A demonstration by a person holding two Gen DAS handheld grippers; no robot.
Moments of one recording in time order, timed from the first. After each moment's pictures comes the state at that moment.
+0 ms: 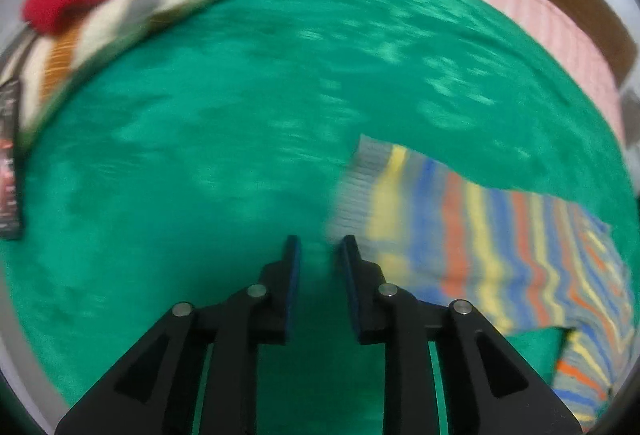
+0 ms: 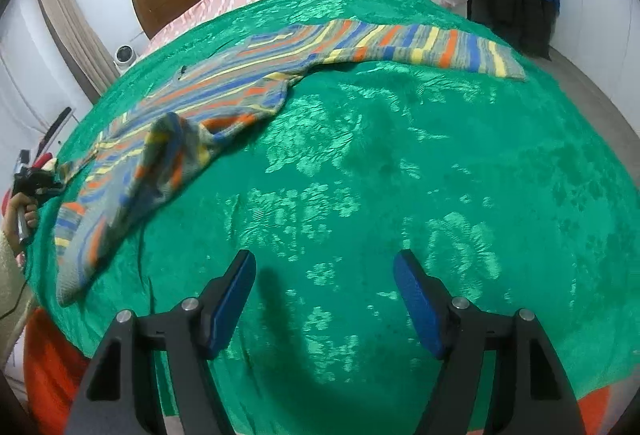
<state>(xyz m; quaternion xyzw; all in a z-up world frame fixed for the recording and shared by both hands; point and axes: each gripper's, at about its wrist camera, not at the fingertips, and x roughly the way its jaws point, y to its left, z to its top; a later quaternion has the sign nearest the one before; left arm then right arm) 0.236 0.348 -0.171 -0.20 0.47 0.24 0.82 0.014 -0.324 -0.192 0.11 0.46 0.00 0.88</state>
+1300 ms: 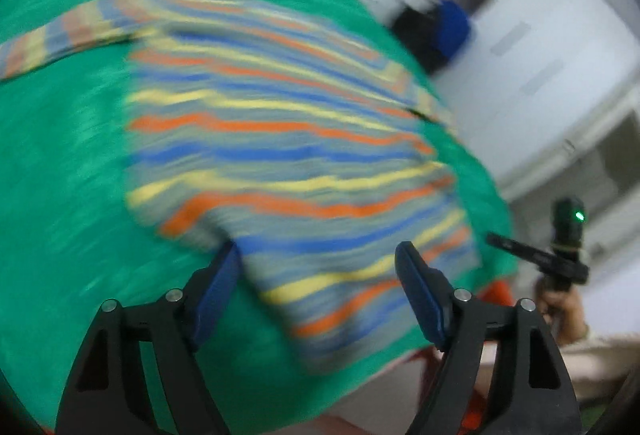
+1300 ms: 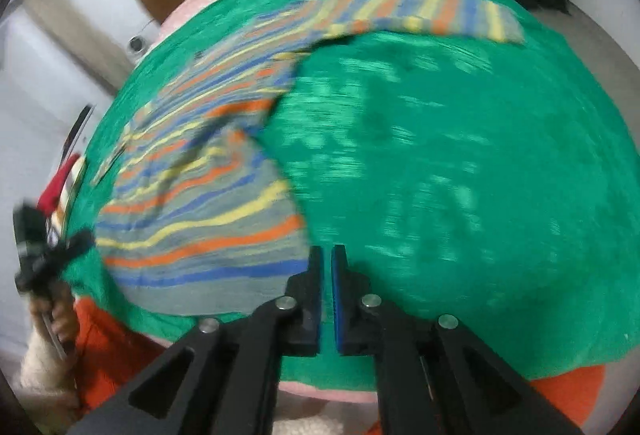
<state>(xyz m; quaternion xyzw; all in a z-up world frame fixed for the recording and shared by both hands) 0.096 0.049 -0.155 -0.15 0.49 -0.31 0.80 0.006 -0.354 -0.170 0.17 0.52 0.07 0.84</state>
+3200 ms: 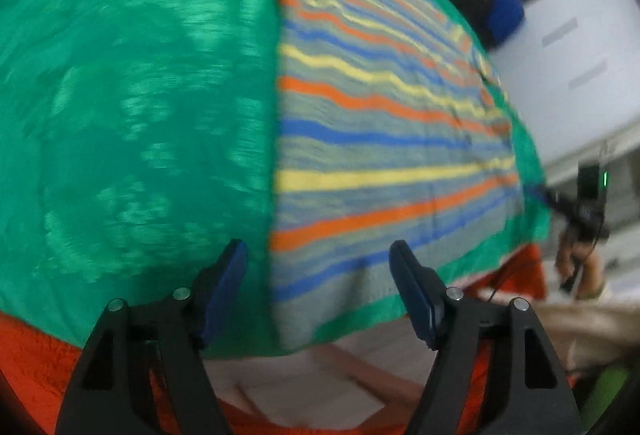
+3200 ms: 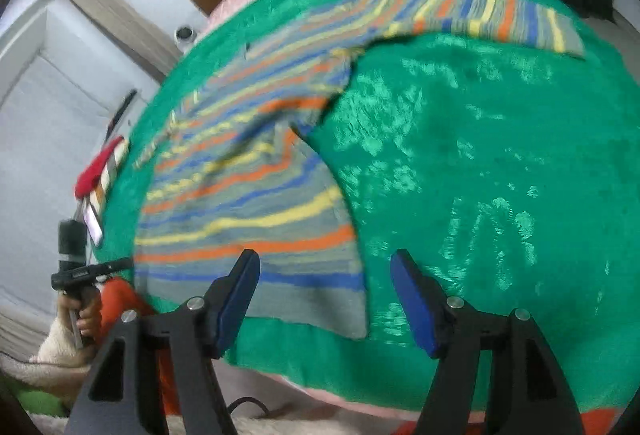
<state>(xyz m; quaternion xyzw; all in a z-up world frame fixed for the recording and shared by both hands) 0.048 0.115 -0.196 -0.12 0.58 -0.21 0.78 0.022 -0.339 -0.179 0.19 0.52 0.16 0.82</state>
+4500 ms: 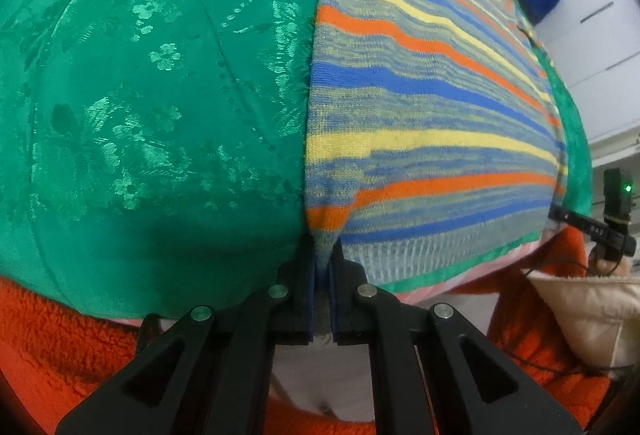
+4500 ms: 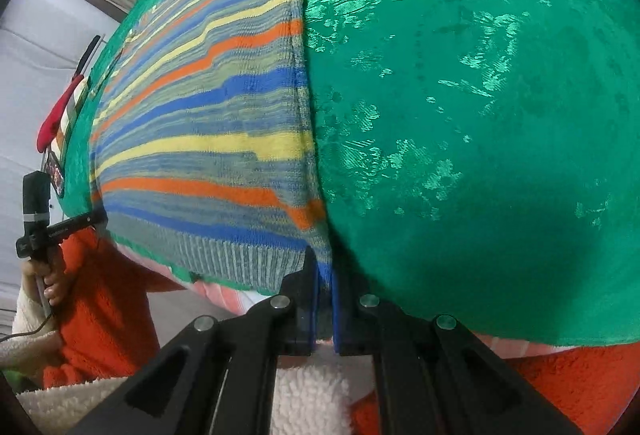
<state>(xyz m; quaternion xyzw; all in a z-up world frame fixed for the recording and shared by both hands) 0.028 0.116 -0.230 -0.09 0.62 -0.15 0.76 -0.008 -0.308 -0.246 0.15 0.63 0.13 0.75</state>
